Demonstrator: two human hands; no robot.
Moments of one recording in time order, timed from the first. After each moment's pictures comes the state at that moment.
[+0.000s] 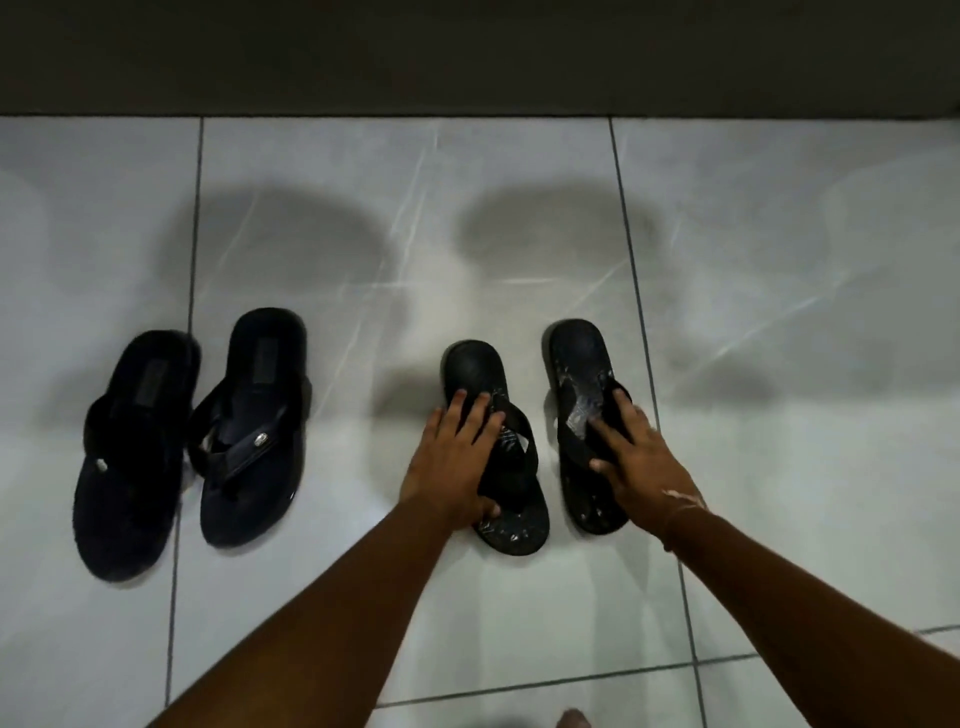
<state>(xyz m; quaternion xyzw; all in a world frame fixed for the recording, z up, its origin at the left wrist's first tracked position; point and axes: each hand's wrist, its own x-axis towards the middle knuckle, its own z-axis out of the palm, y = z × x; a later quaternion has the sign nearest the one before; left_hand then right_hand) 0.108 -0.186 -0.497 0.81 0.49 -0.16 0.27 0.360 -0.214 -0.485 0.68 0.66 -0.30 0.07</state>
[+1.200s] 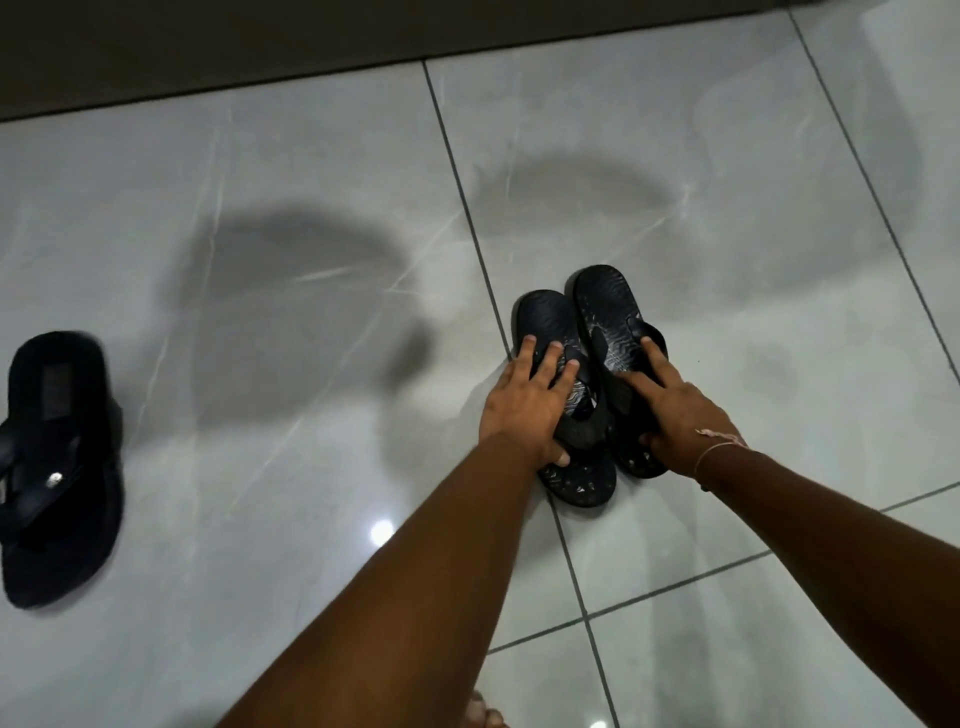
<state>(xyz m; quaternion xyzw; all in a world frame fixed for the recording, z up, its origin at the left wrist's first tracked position) 0.367 -0.191 -0.497 0.86 0.41 -0.18 0.27 0.561 -0.253 -0.483 0.73 0.62 -0.27 0.12</state>
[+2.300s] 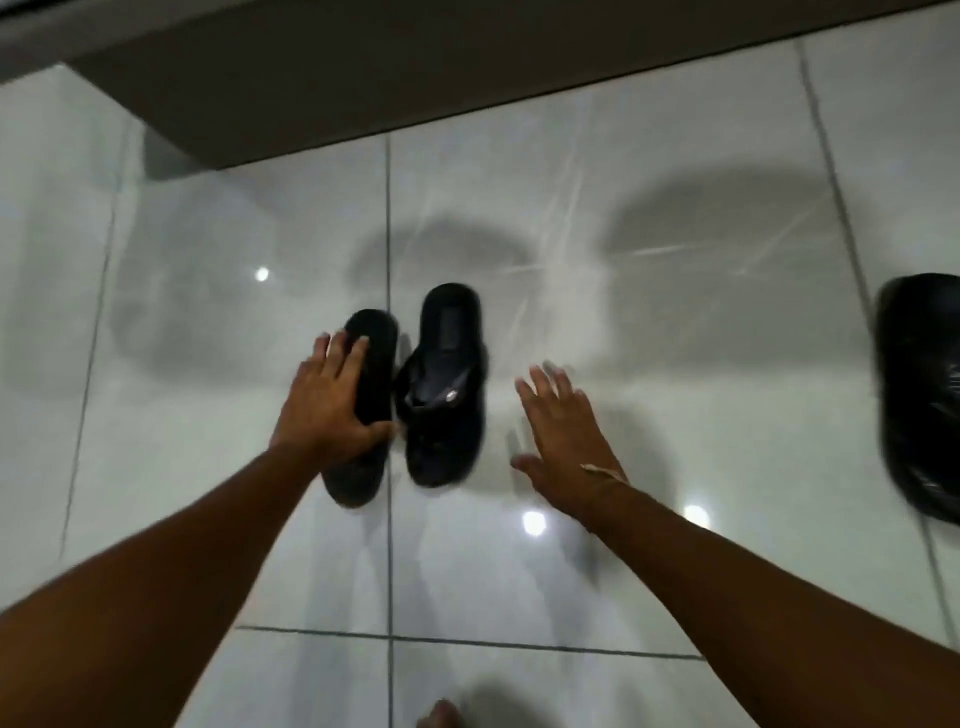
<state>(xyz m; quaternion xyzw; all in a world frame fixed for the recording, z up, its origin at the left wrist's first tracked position) -0.194 -0.170 -0.414 0.71 0.67 -0.17 0.15 0.092 -0.218 -0.459 0.56 0.75 -0.37 -0.03</state>
